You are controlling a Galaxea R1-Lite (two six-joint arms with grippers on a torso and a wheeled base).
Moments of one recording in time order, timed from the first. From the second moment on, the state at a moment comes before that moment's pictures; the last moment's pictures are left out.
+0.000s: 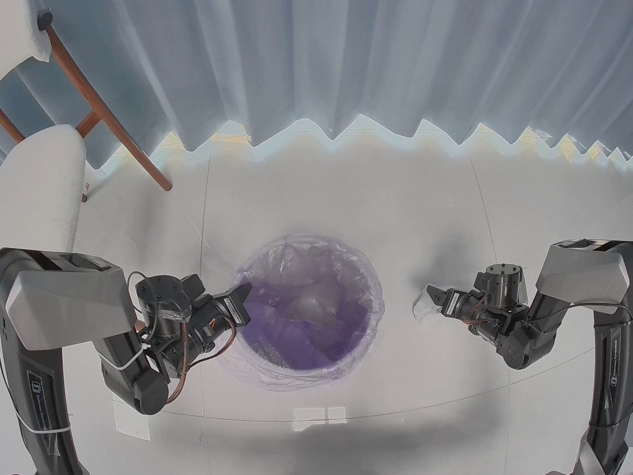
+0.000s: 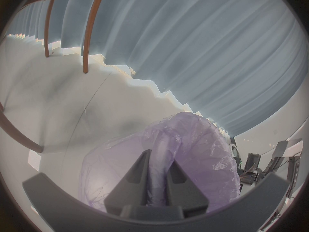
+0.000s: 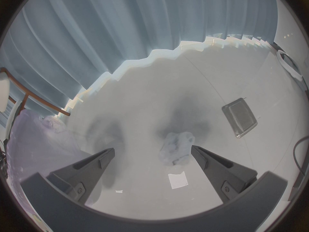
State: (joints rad) left arm -0.38 2.23 -0.53 -1.55 -0.03 -0.52; right arm 0.25 2.37 -0.78 -1.18 -0.07 0.39
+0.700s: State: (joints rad) left arm -0.38 2.34 -0.63 -1.55 0.06 -0.48; right arm 0.20 2.38 -0.75 -1.30 -0.12 0.29
